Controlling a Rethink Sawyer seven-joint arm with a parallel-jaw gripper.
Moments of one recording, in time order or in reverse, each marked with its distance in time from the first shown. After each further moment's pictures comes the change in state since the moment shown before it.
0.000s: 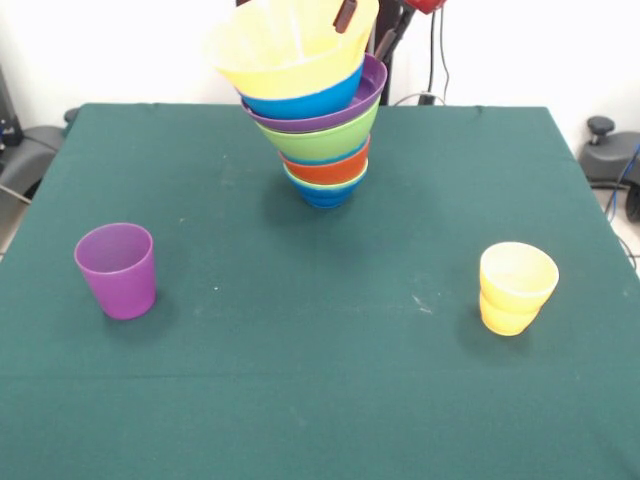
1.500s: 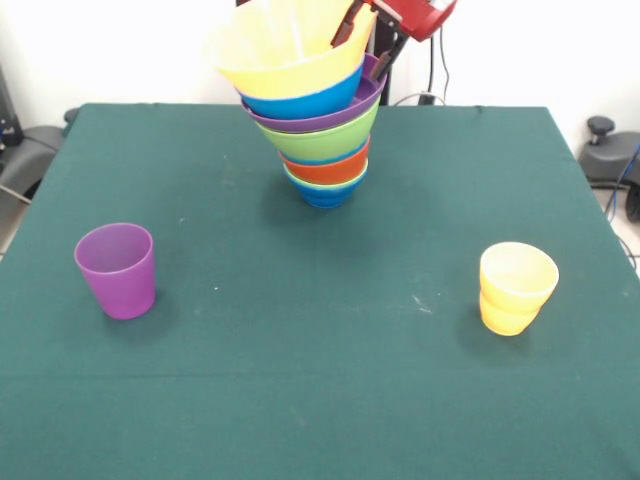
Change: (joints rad) arm 0.011 0.075 -0.004 -0.005 0.000 0.000 0.000
